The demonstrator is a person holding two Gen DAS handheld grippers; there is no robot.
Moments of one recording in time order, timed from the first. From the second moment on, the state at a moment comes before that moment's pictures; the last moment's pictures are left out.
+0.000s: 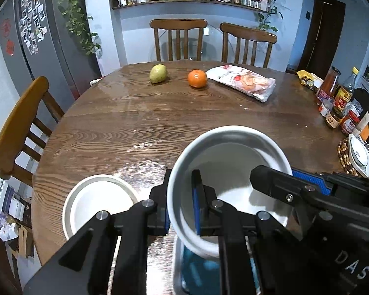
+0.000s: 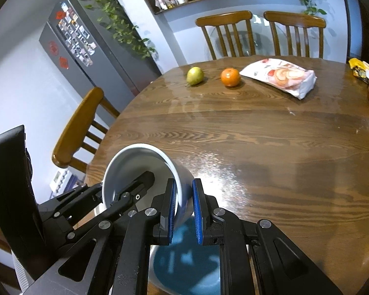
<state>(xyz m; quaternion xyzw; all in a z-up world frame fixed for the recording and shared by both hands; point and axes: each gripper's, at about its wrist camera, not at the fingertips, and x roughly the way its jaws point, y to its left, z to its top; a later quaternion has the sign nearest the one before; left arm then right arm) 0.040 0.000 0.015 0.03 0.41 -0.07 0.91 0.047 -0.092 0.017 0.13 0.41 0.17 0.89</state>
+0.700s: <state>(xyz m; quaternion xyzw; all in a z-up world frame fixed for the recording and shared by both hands) 0.043 0.059 0.006 0.03 0.42 -0.04 0.91 0.057 -0.030 0.007 0.12 0.42 0.20 0.88</state>
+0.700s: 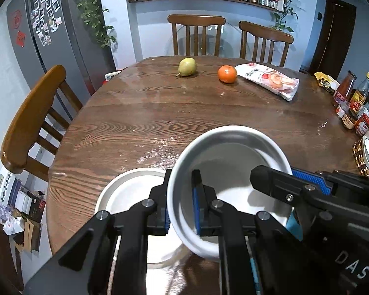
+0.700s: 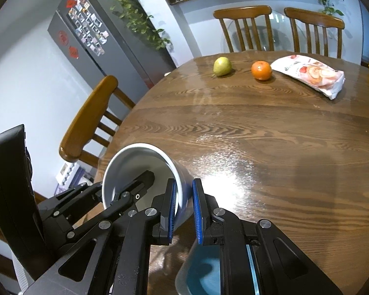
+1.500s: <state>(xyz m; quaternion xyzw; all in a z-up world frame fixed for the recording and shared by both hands) 0.049 0.129 -0.024 0.00 0.47 0.00 0.88 0.078 0.041 -0.022 0.10 0.46 0.24 0.85</state>
